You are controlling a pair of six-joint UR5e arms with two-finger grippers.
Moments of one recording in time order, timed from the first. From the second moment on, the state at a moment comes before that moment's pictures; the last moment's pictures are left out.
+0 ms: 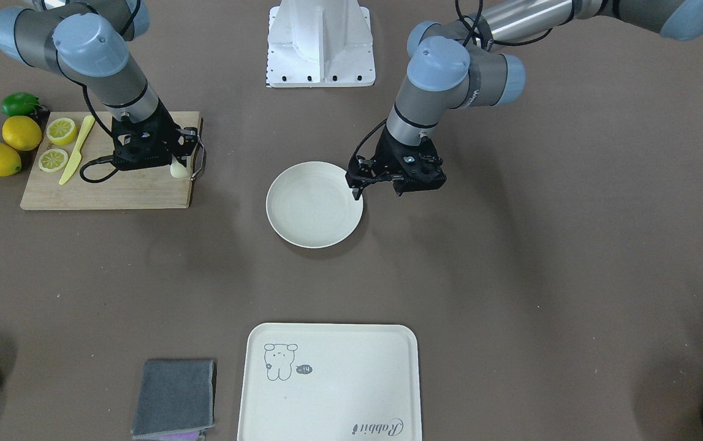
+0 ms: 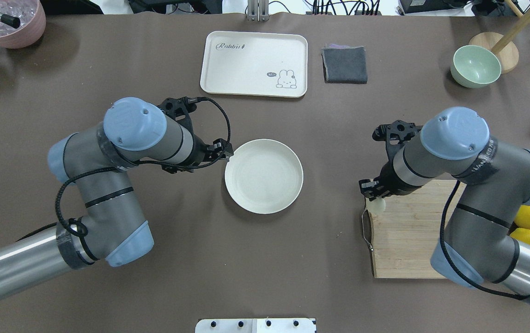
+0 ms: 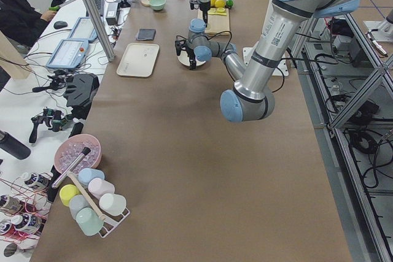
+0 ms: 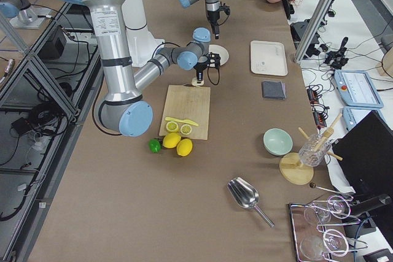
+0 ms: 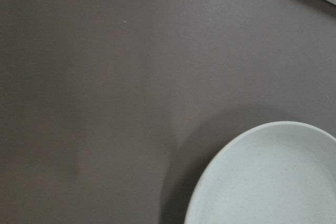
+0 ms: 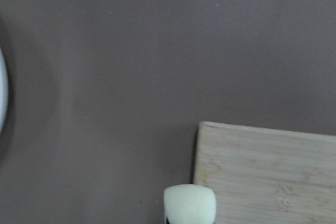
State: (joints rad) left arm -0.58 -2.11 -1.68 -1.92 -1.87 -1.47; right arm 0.62 -1.29 1.92 -1.47 2.02 1.03
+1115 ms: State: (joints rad) left arm -0.74 -1.76 -1.77 -2.07 -1.98 -1.19; right arm 0.55 -0.75 1.44 -1.51 1.97 1.08
